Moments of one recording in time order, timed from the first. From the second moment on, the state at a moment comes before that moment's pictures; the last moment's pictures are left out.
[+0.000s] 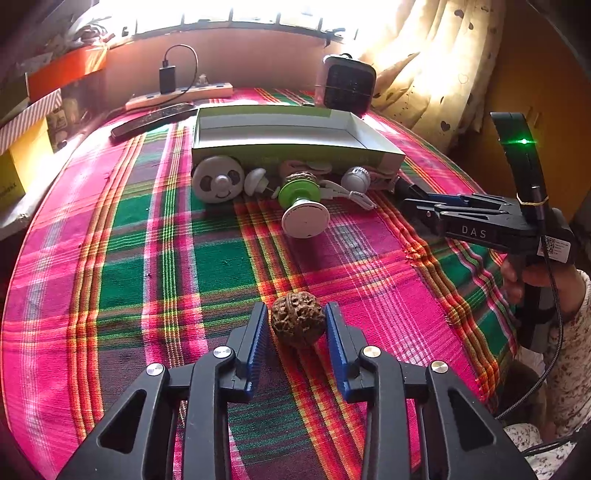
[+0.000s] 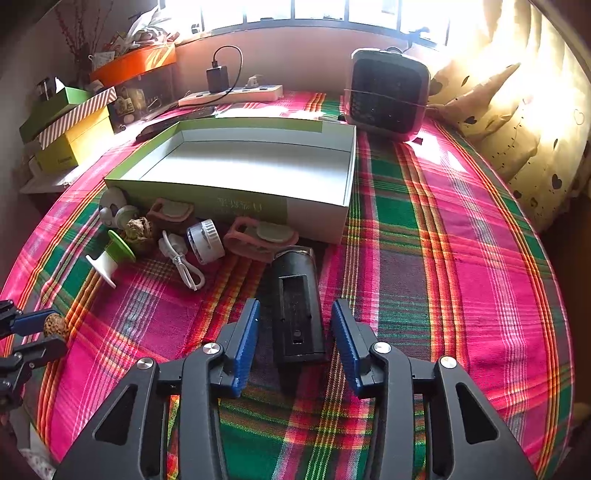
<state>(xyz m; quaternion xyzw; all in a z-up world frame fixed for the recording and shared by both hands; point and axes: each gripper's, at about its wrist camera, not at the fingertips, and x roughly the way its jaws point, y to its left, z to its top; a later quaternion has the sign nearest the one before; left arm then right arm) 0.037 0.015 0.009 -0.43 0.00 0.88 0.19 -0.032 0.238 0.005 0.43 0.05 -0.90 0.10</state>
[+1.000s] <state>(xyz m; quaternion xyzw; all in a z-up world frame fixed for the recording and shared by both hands) 0.029 0.016 0.012 -0.43 0.00 0.88 0.19 -0.023 0.240 0.005 0.43 0.03 -0.90 0.11</state>
